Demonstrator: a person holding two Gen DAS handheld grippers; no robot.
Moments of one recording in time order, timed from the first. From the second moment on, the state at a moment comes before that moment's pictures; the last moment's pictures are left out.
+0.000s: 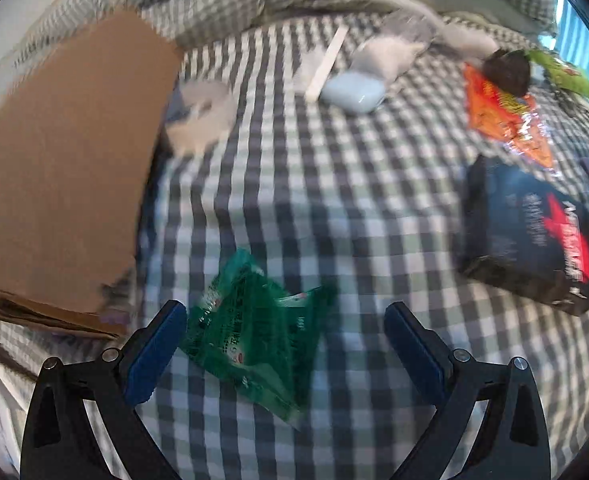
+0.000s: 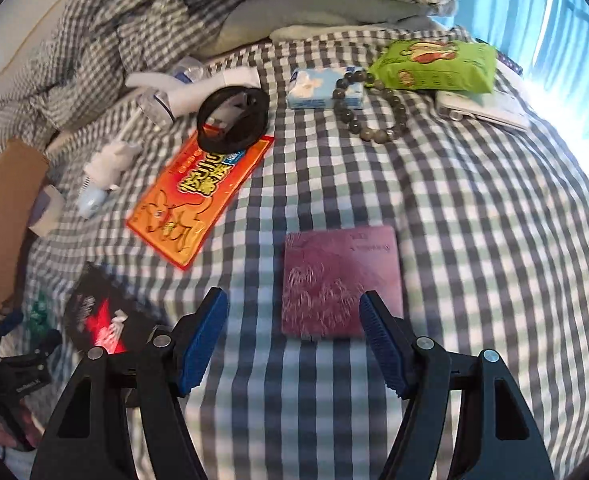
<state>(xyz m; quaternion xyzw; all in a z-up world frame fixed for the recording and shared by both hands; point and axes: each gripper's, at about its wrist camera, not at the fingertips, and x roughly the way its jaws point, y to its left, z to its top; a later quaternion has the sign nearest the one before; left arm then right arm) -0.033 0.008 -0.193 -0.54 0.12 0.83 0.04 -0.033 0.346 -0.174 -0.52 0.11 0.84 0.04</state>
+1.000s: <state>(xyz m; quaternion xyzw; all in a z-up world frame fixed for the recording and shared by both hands) -0.009 0.020 -0.161 -0.54 0.11 0.83 0.12 -0.024 0.323 -0.176 -0.52 0.05 0.85 0.04</state>
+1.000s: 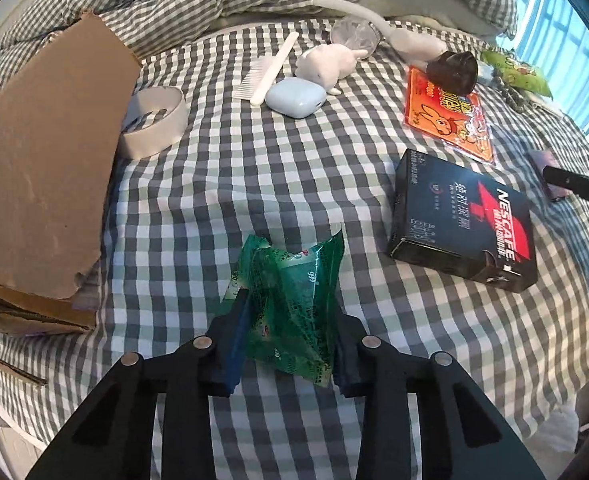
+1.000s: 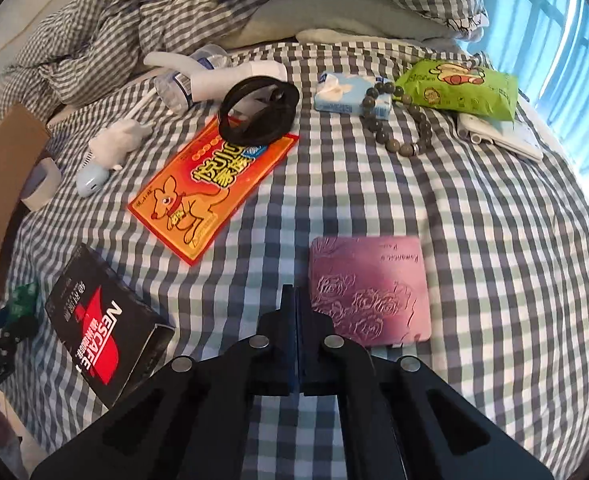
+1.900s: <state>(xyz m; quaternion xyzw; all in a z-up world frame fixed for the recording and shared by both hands) -0.032 0.005 -0.184 -0.55 0.11 0.82 0.11 -0.041 0.354 -0.198 -0.50 -0.03 0.86 0.08</state>
